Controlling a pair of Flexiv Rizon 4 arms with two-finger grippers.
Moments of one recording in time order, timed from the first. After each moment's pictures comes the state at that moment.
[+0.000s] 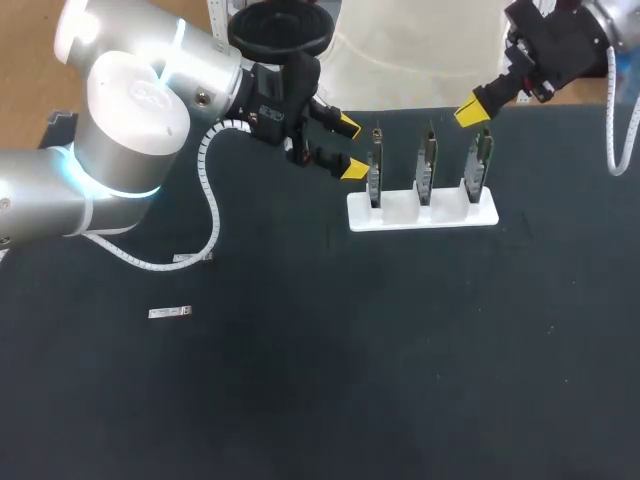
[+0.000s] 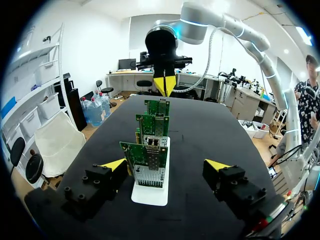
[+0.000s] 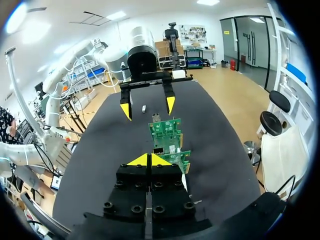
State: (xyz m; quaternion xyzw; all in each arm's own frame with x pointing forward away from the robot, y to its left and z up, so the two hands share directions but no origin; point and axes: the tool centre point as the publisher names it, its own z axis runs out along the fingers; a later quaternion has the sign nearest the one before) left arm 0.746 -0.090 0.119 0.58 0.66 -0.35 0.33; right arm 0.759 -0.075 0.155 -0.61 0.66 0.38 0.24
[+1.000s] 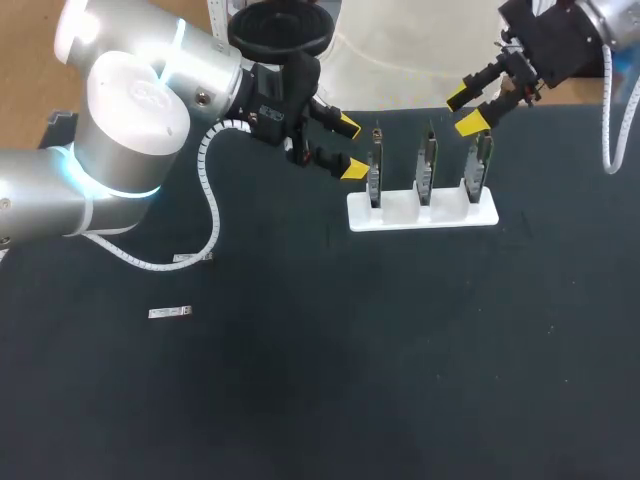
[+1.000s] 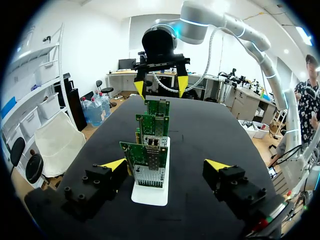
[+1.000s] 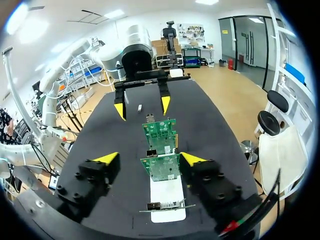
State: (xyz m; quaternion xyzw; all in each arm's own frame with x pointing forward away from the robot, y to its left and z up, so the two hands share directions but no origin) left arm 0.746 -0.090 0.119 0.58 0.66 -0.35 0.33; right arm 0.767 -0.071 0.152 -0.60 0.66 0.37 0.24
